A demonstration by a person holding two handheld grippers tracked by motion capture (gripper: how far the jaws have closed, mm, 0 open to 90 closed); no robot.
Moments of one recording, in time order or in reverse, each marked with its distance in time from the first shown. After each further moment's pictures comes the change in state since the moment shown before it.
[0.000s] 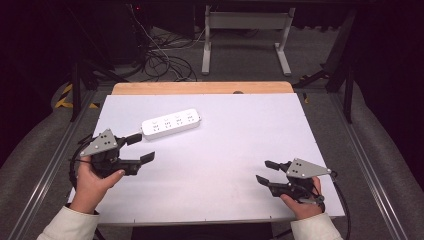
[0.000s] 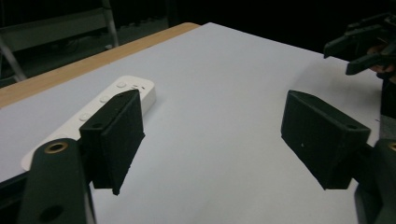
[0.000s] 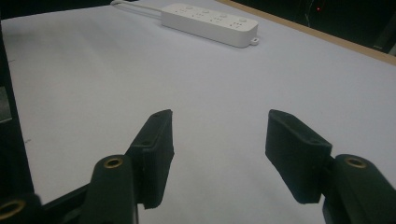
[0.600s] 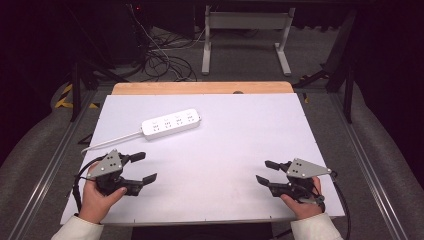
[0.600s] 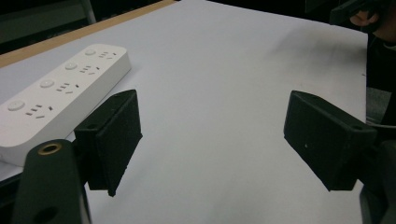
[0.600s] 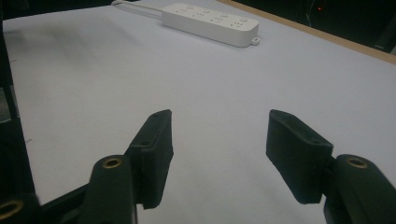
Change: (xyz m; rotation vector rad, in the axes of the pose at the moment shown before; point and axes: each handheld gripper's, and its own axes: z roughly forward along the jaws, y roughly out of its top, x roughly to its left) left arm -0.013 -0.045 0.005 0.034 -0.052 0.058; right arm 0.000 0.000 0.000 0.000 0.005 0.004
